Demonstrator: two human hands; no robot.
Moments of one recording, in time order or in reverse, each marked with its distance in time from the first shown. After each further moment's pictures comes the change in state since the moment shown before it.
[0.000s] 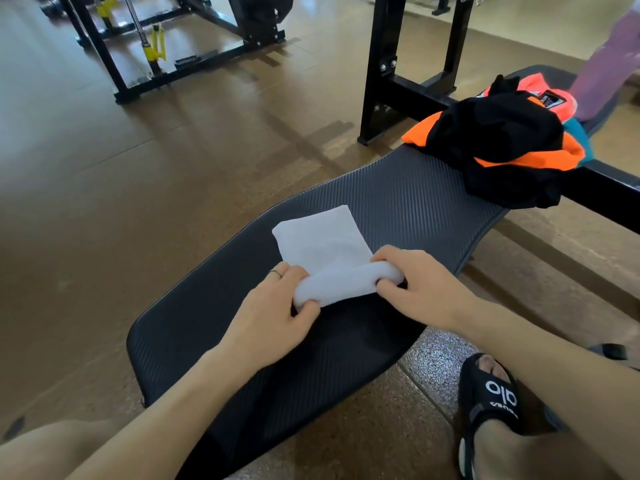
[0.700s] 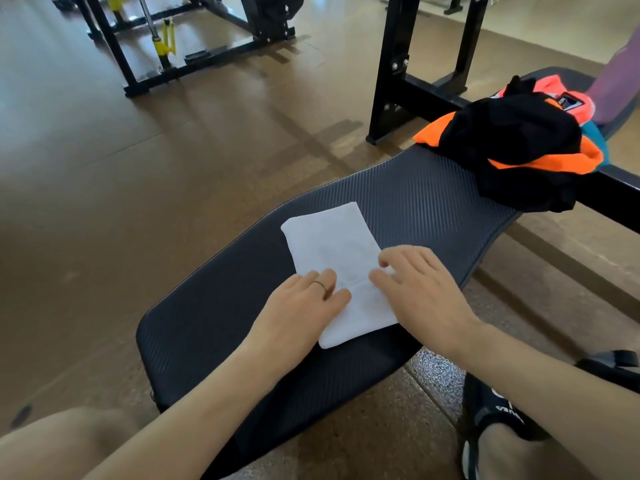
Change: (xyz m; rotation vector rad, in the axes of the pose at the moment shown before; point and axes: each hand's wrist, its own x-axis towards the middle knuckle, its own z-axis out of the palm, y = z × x) left_hand 0.005 0.003 0.015 0.579 0.003 0.381; right_hand -0.007 -0.002 0.028 -0.761 0.221 -0.343
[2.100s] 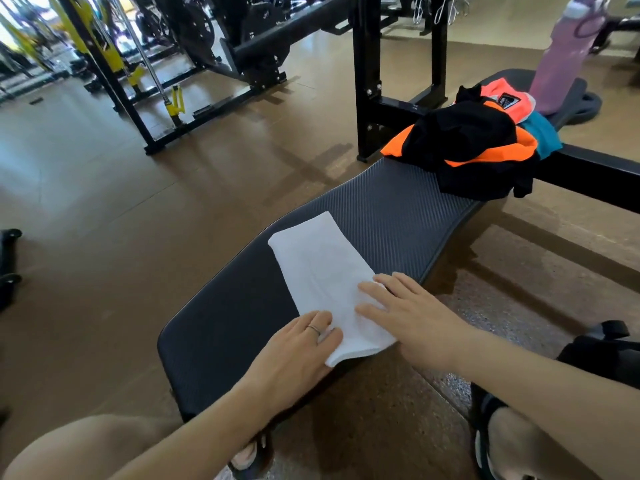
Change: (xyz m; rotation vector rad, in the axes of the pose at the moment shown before) left_hand -0.042 0.055 -0.005 -0.016 -0.112 0.148; right_hand -0.062 0.002 -0.036 0.182 -0.447 -0.108
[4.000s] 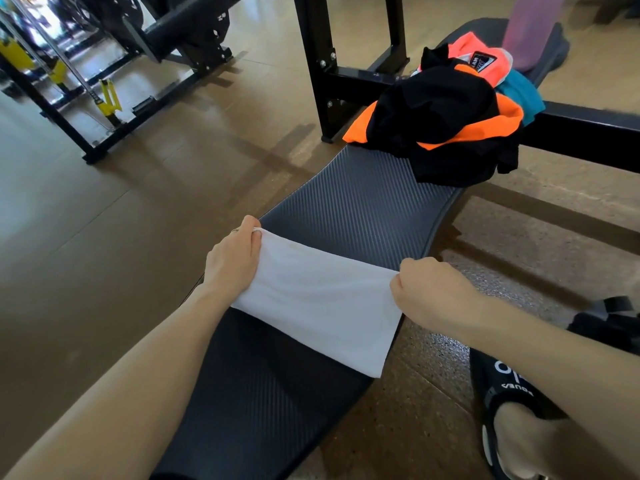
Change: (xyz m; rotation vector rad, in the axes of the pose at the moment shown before) left_hand 0.158 -0.175 0.023 -0.167 0.061 -0.616; right_hand 0.037 0.067 -0.022 0.512 -0.087 0.820
